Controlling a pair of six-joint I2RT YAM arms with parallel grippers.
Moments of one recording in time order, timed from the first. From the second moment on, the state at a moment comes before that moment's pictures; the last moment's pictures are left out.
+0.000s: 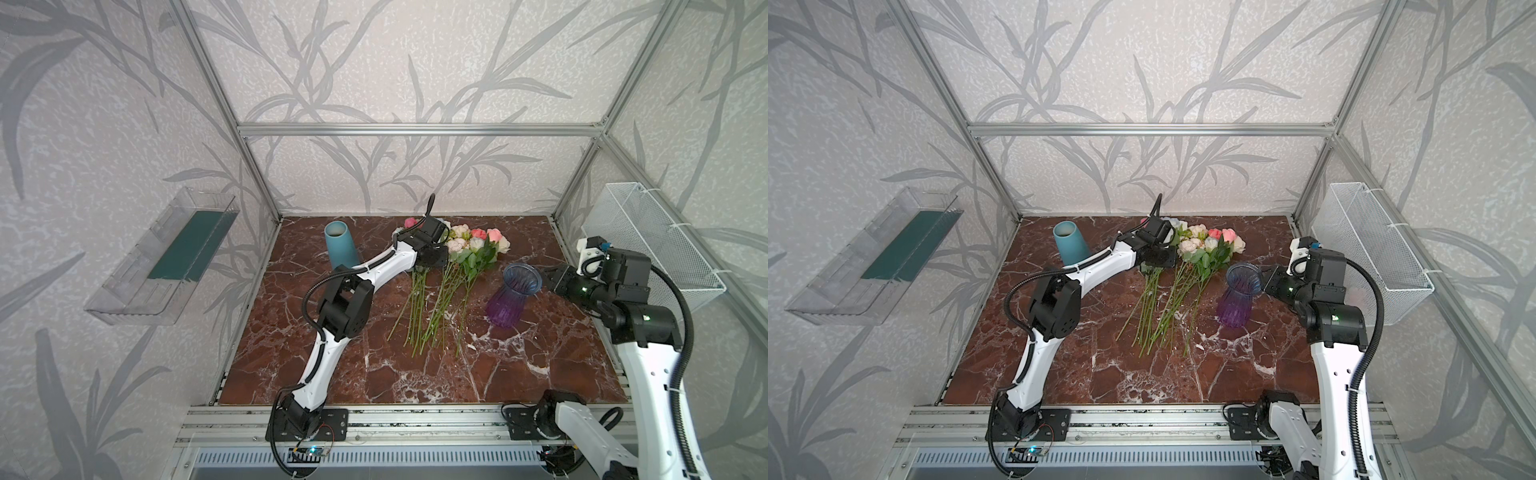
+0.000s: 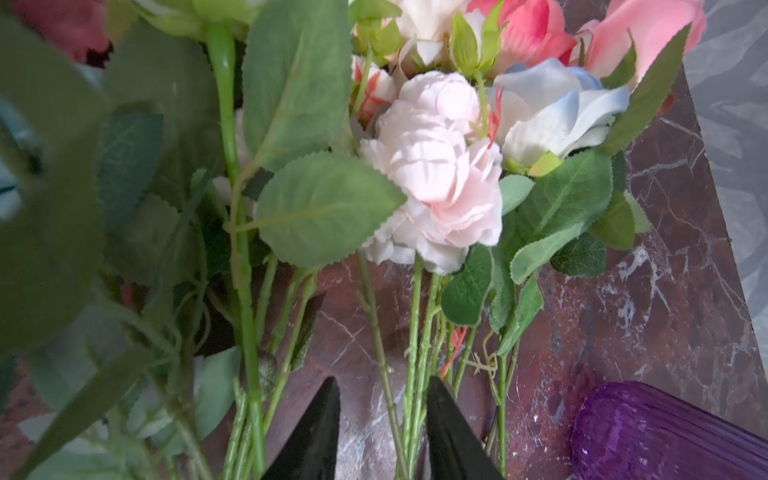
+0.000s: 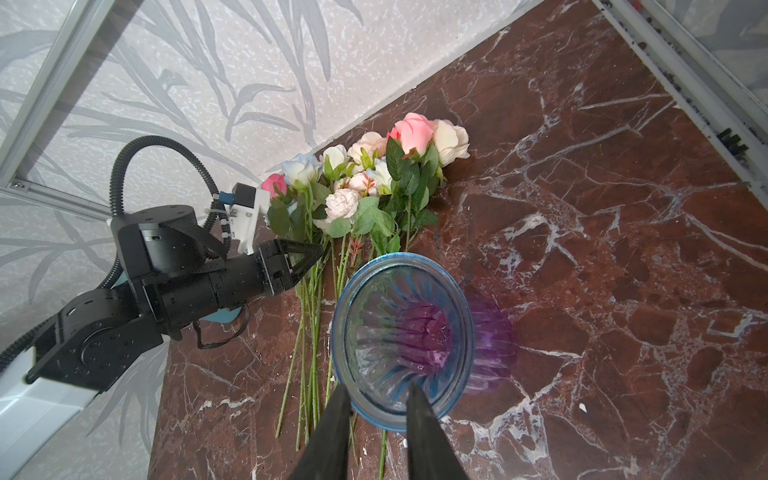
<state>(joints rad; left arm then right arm) -0.64 2.30 1.97 -0.57 0.10 -0.48 -0.14 0.90 1.16 -0.91 -0.37 0.44</state>
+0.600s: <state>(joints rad) -0.64 2.40 2.00 -0.57 0.09 -0.49 -0.14 0.87 1.14 -0.90 -0.37 0.44</state>
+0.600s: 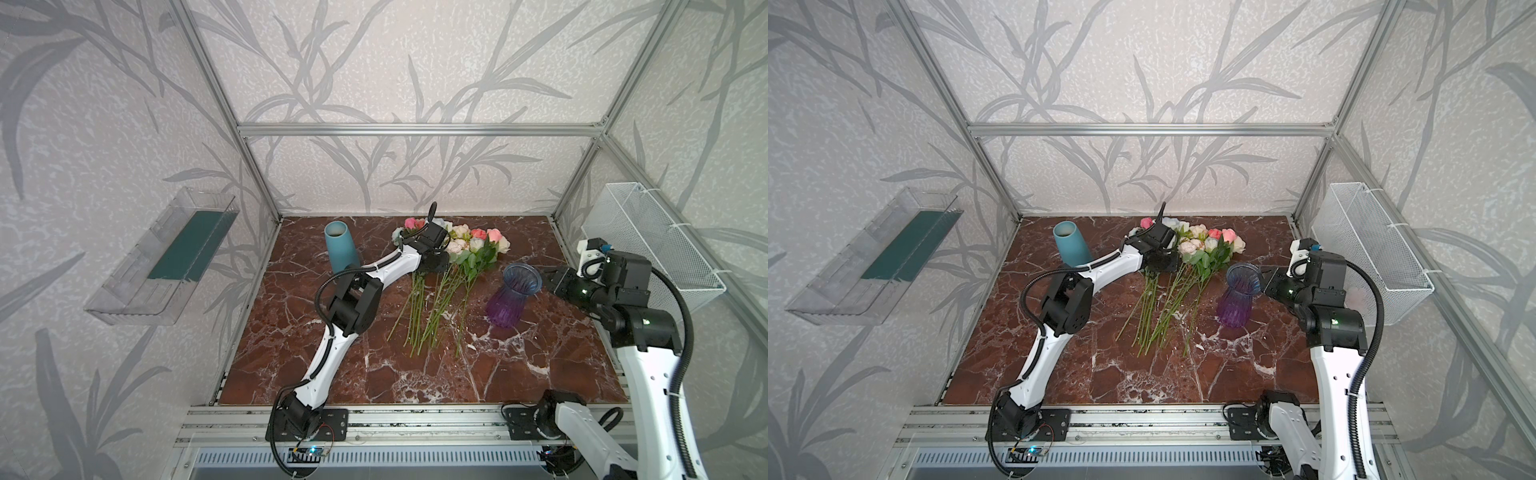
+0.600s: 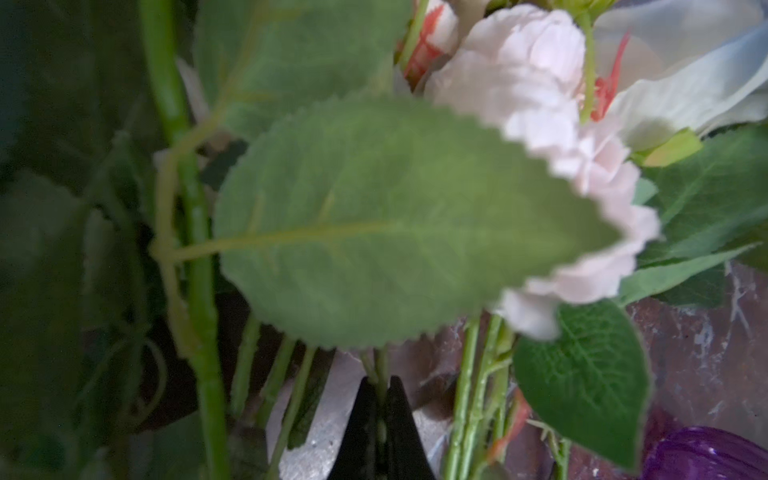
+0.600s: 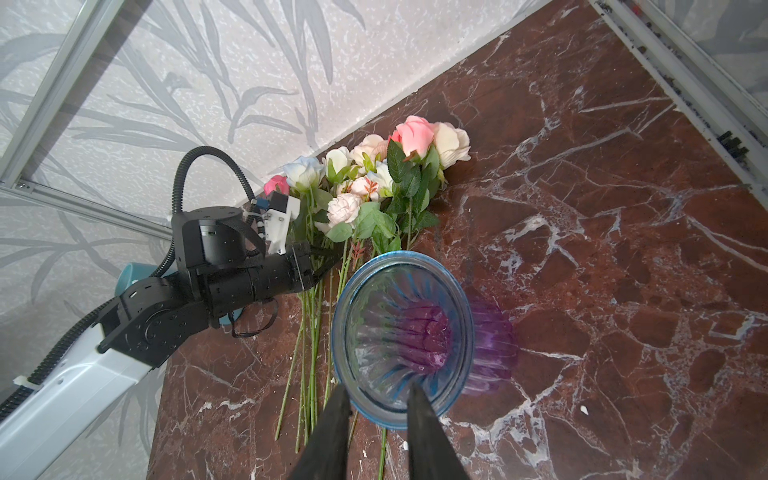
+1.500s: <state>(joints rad) -0.64 1.55 1.39 -0.18 0.27 -0.43 0.25 0.80 1.12 -0.67 -0.45 0.47</state>
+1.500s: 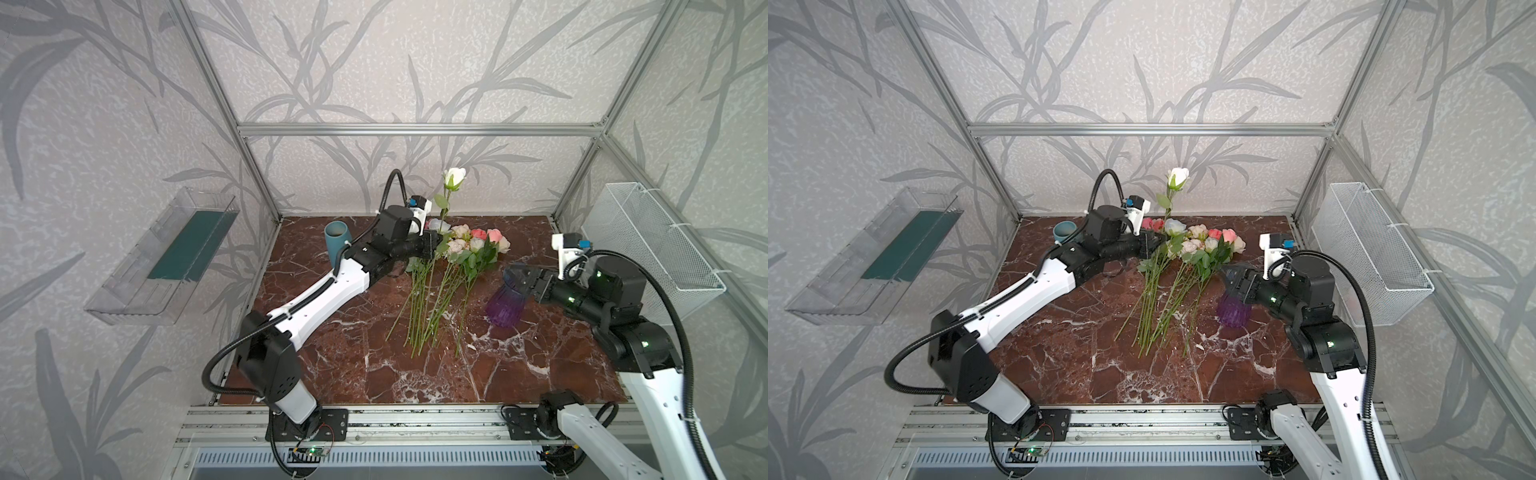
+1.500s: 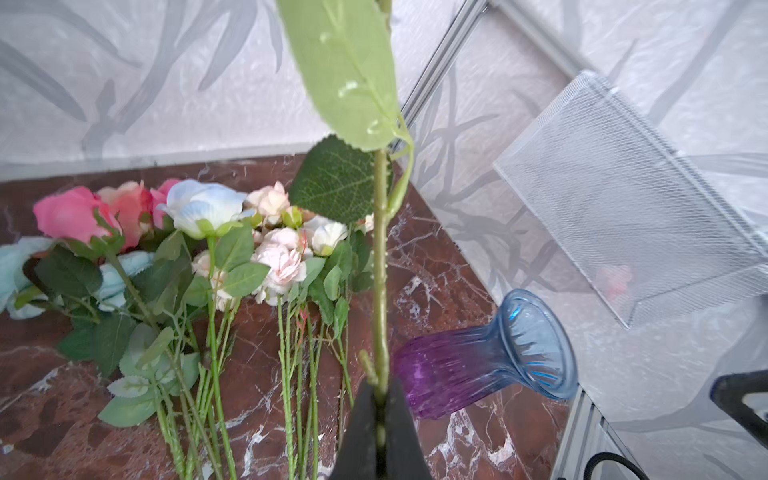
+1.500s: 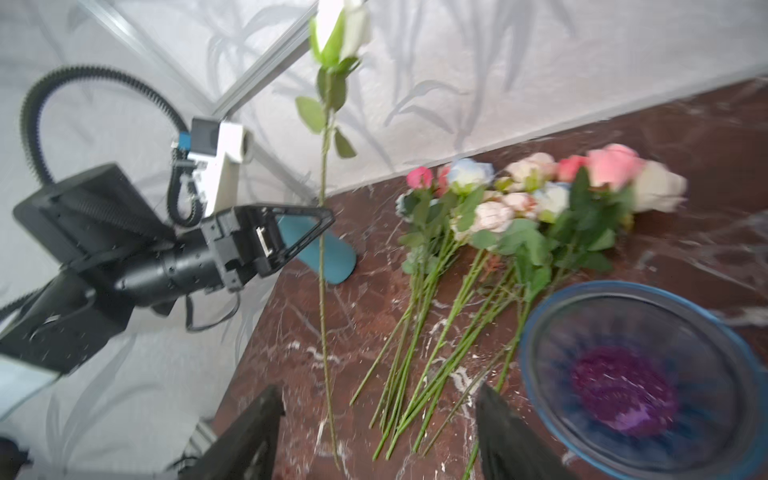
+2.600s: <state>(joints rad) -0.59 1.20 0.96 0.30 0.35 -0.51 0.73 1.23 1.25 -0.46 -0.21 0.32</state>
